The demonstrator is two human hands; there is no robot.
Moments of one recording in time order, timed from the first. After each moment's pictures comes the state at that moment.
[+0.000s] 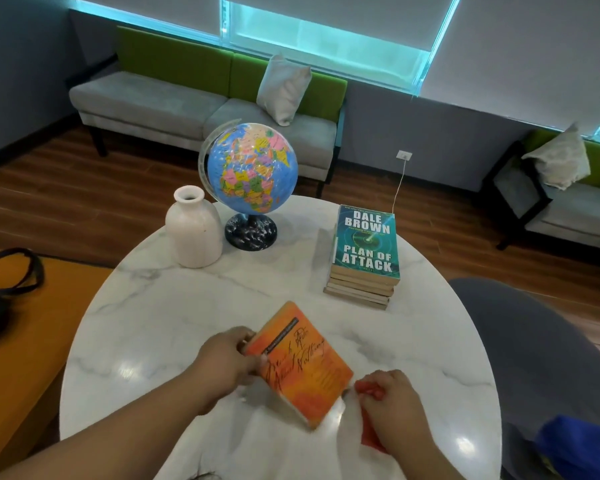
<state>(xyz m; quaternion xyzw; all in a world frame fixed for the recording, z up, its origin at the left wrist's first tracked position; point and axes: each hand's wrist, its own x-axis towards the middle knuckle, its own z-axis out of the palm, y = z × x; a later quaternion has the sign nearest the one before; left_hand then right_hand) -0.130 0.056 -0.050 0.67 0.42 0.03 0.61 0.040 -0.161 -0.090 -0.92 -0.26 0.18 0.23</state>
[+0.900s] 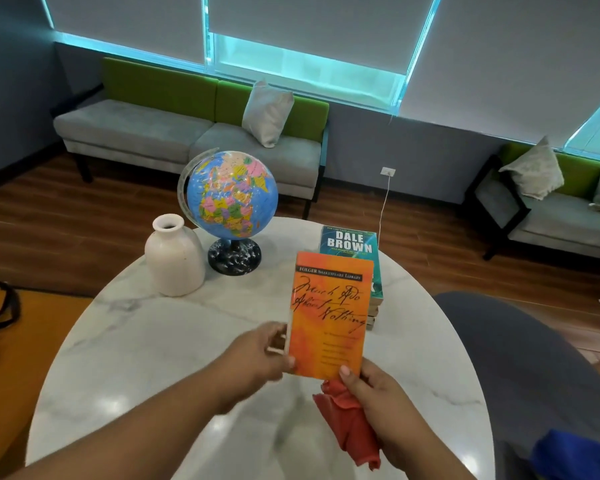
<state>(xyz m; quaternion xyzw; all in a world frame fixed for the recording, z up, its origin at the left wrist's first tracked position) -0.078 0.046 -0.007 0.69 0.27 0.01 0.67 0.042 -0.135 -0.022 -0.73 -0.17 0.39 0.54</state>
